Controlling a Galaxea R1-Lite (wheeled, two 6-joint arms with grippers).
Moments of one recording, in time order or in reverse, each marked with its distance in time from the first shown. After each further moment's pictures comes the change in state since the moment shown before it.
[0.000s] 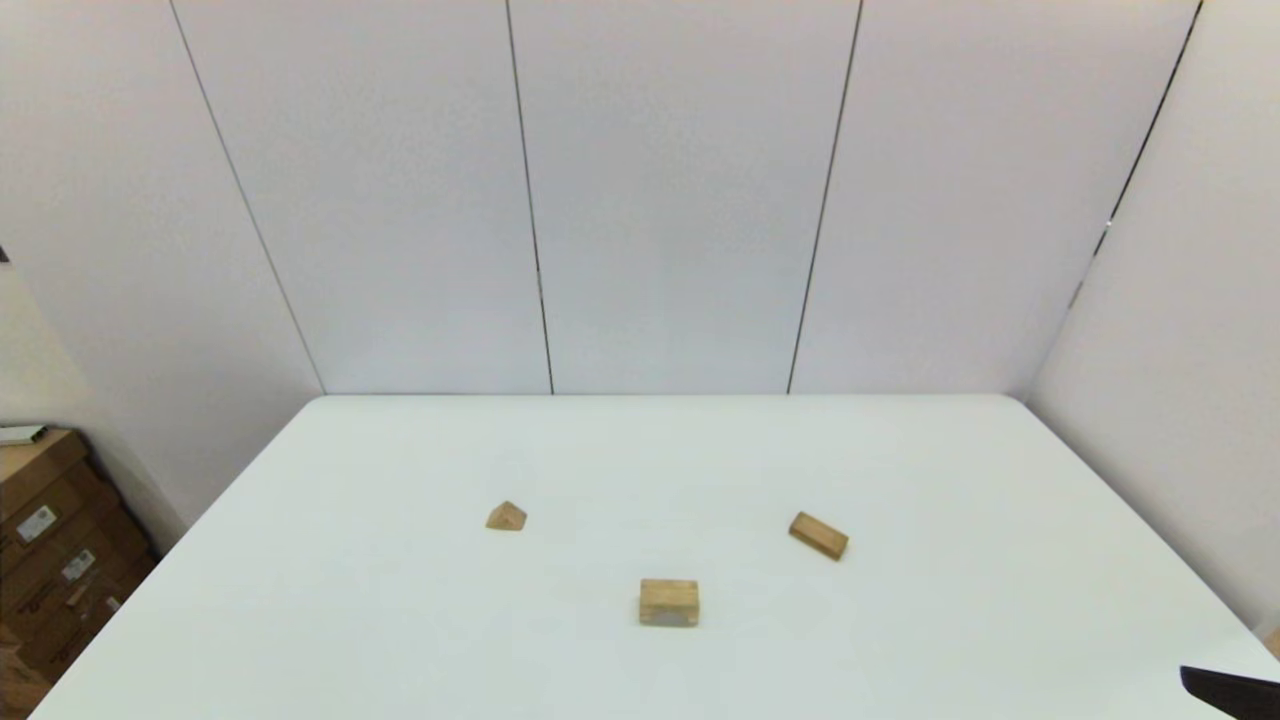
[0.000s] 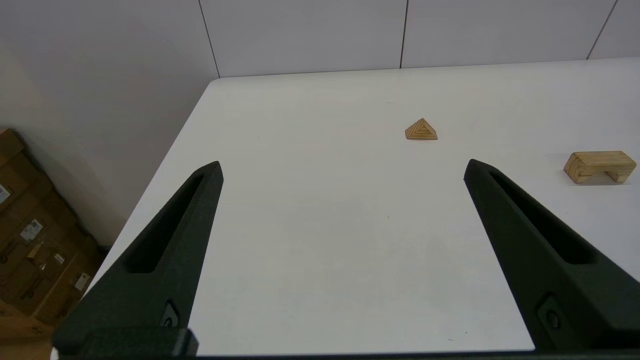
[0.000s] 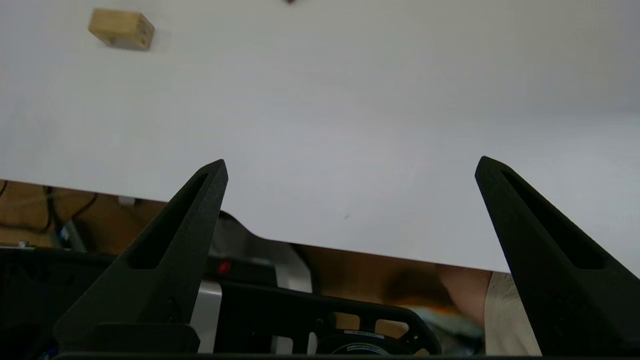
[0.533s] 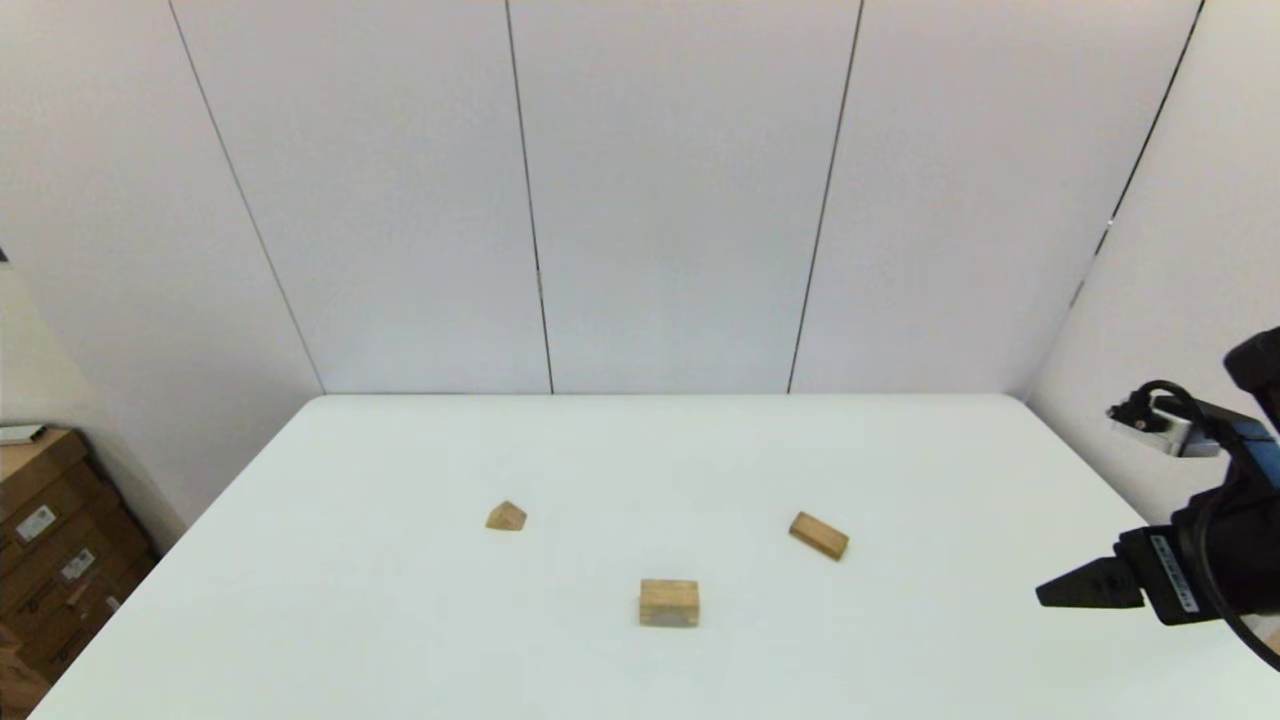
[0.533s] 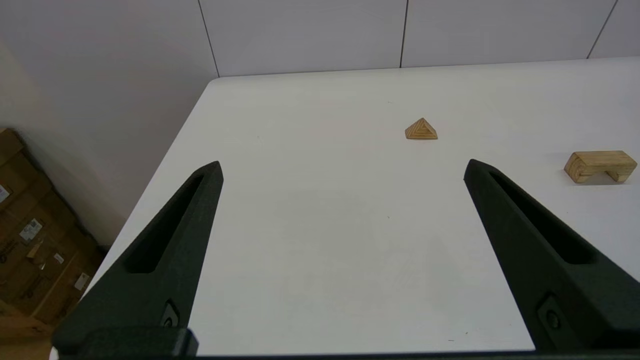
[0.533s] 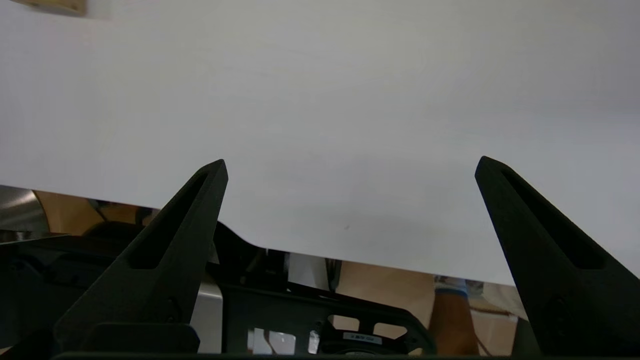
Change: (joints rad) left arm 0.000 0.000 0.000 0.000 0.000 0.000; right arm 0.008 0.528 -0.203 0.007 0.000 -0.015
